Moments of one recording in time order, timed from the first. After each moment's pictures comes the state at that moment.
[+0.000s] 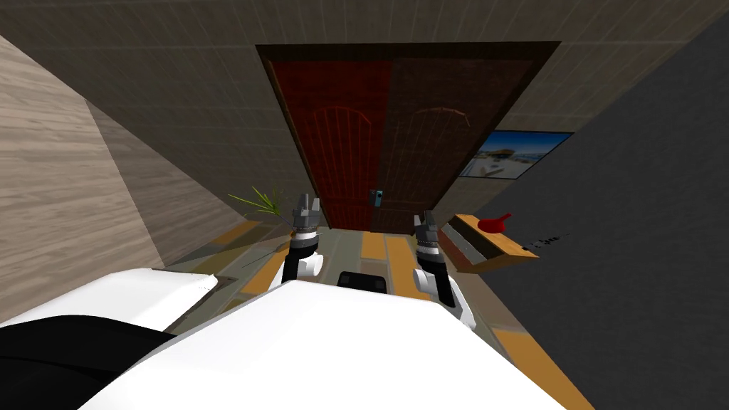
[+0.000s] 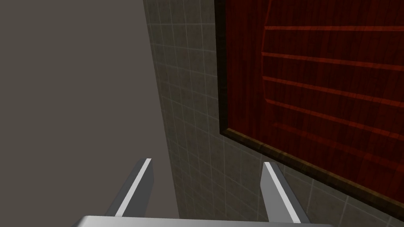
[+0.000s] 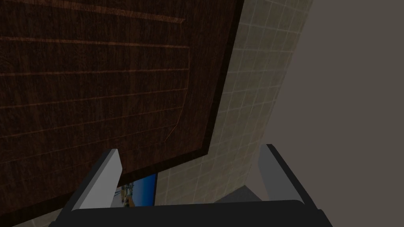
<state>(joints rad) 0.41 -0.14 0.01 -2.06 0.03 -0.53 -0.04</state>
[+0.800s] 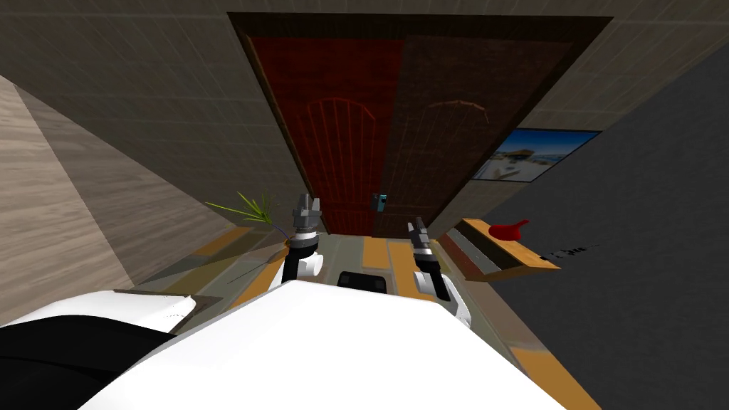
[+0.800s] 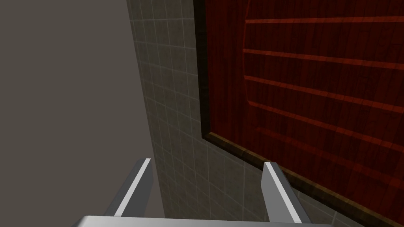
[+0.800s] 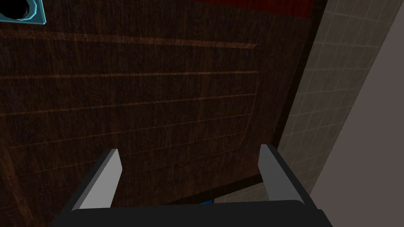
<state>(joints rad) 0.38 -0.22 0.02 -1.88 0.04 -0.50 -0.16</state>
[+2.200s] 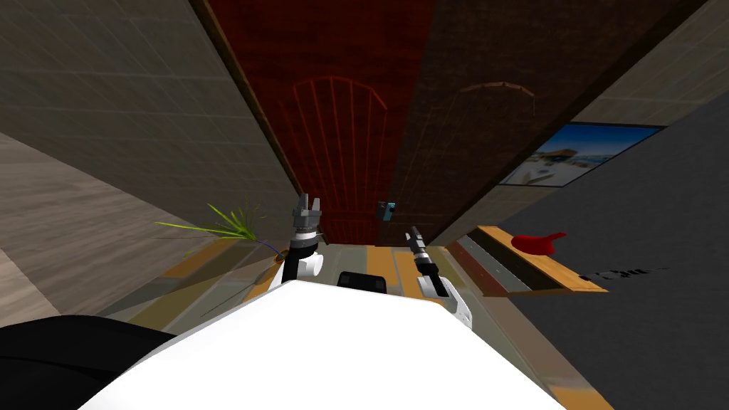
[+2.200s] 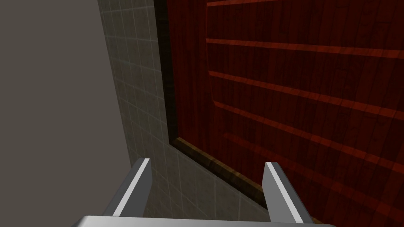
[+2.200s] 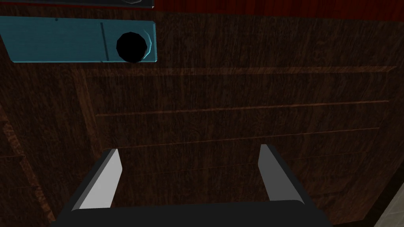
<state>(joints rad) 0.32 -0.33 0.03 -1.62 0.06 -0.44 -0.33</state>
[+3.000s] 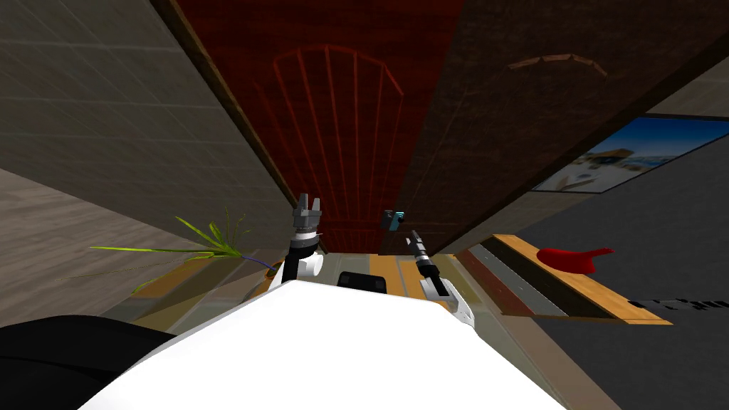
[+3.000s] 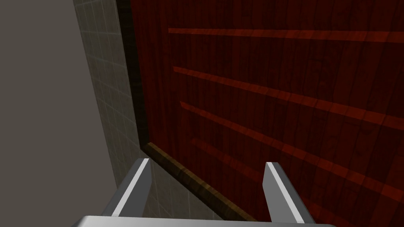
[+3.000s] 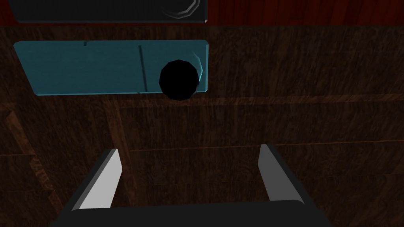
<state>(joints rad) 0.29 -0.38 0.04 -1.49 0.07 -0.42 -0.42</state>
